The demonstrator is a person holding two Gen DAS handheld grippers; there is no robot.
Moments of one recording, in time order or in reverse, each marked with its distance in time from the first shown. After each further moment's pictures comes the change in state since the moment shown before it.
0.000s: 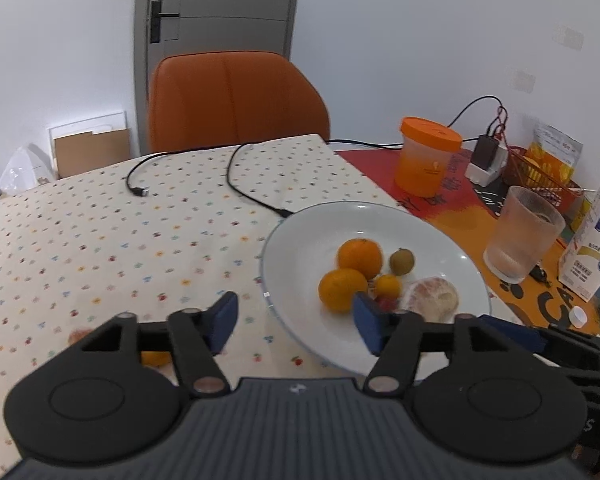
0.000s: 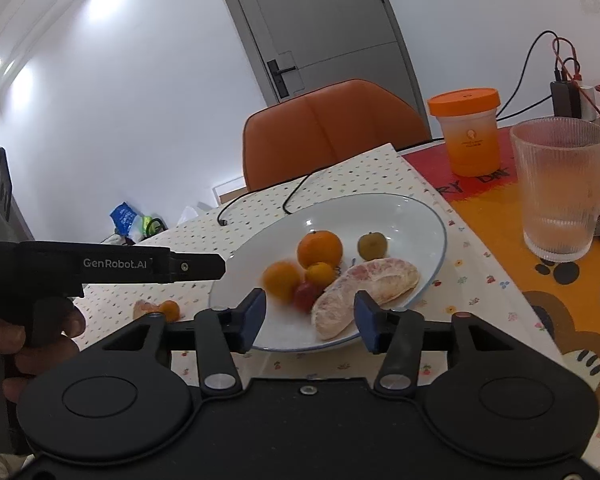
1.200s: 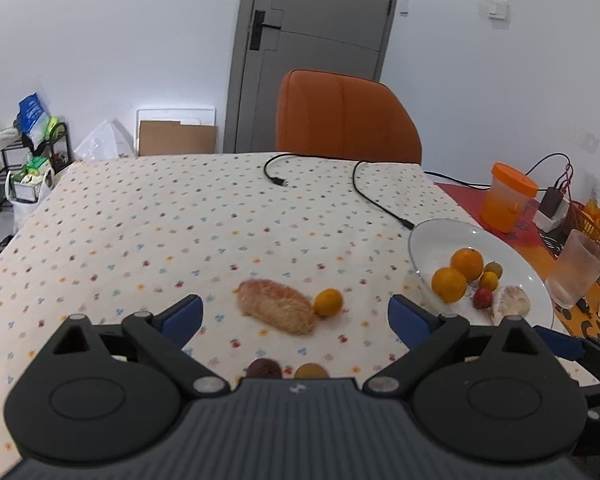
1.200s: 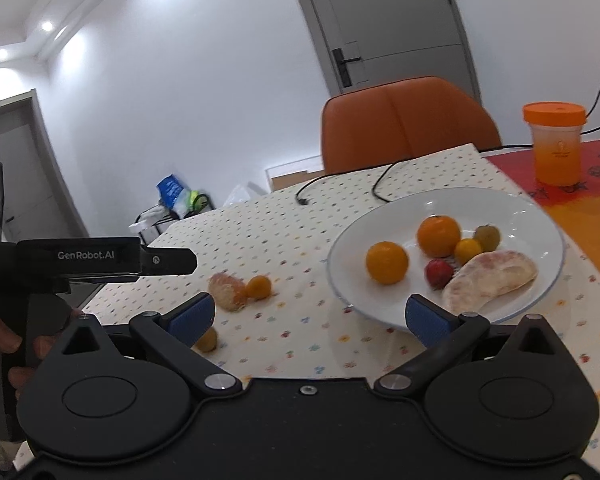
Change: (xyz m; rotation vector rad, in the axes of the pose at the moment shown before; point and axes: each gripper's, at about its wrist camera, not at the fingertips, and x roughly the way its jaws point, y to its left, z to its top) left arm -0.072 0.093 -0.042 -0.185 -0.071 0.160; right arm 0.009 0.076 -0.014 -0.113 0.035 0.121
